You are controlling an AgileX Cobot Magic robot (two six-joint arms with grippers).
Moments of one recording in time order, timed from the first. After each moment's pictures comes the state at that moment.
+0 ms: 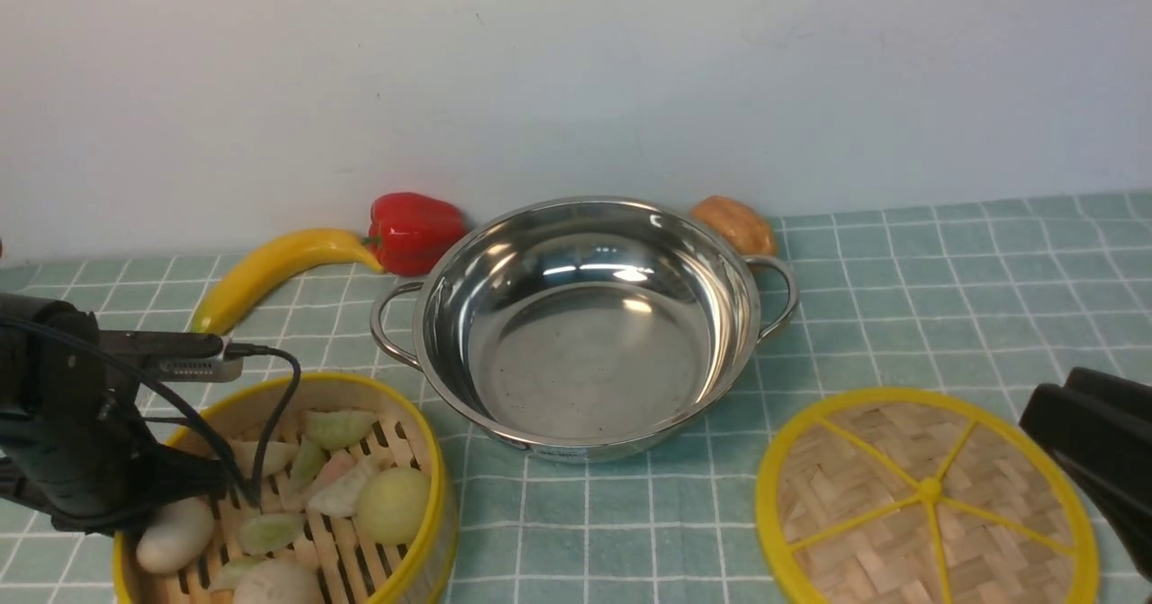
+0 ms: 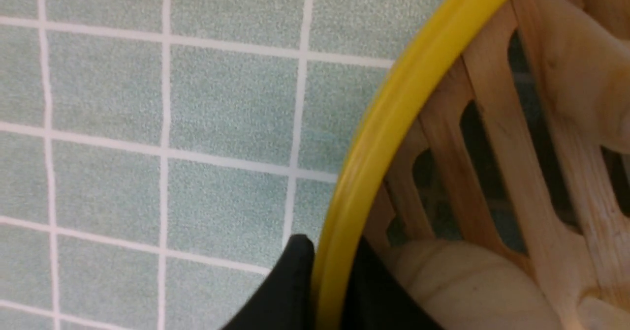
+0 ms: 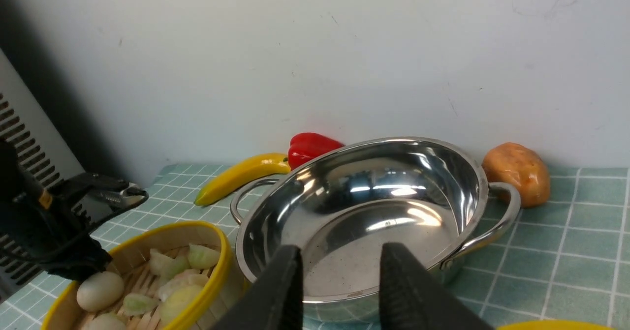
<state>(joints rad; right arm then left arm) 0.40 0.58 -0.29 -0.95 -0.12 1.35 0.12 1.71 -0.91 0.26 0.70 -0.16</state>
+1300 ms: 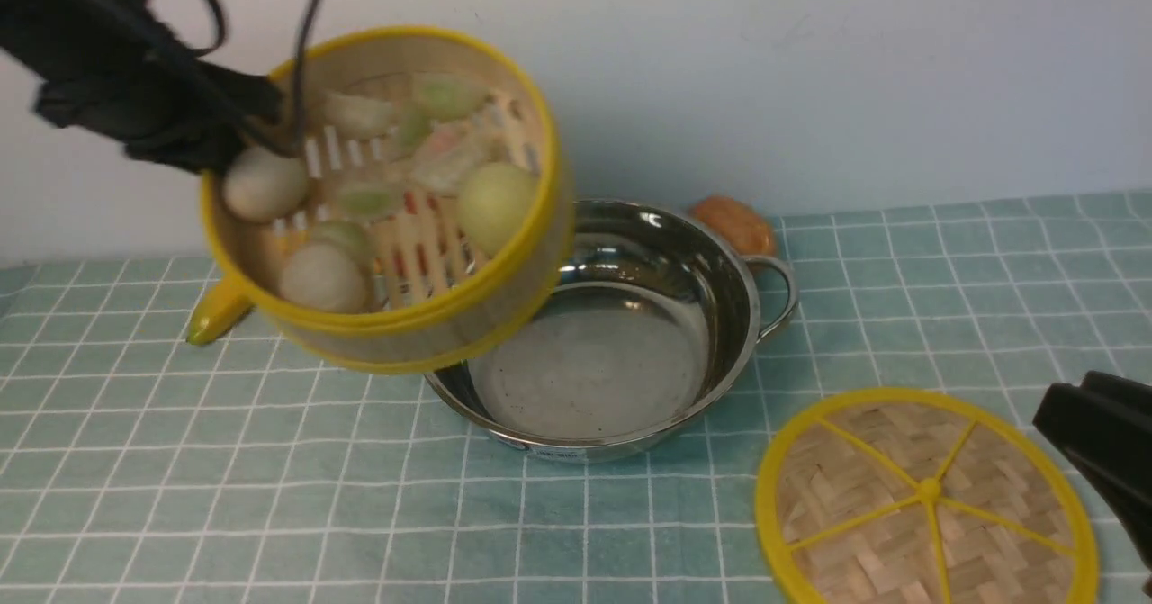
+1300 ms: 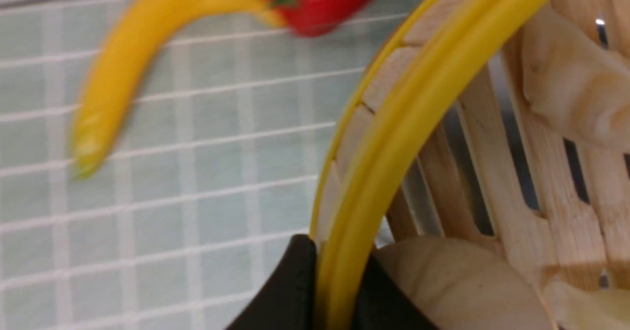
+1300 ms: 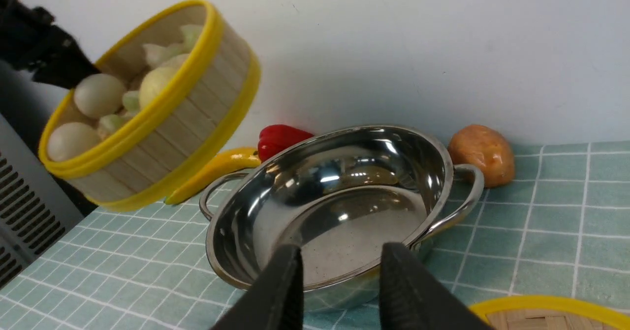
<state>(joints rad) 0.40 0.58 -0.29 -0.95 -0.05 1.39 -0.04 1.89 -1.88 -0.14 1.23 0.14</state>
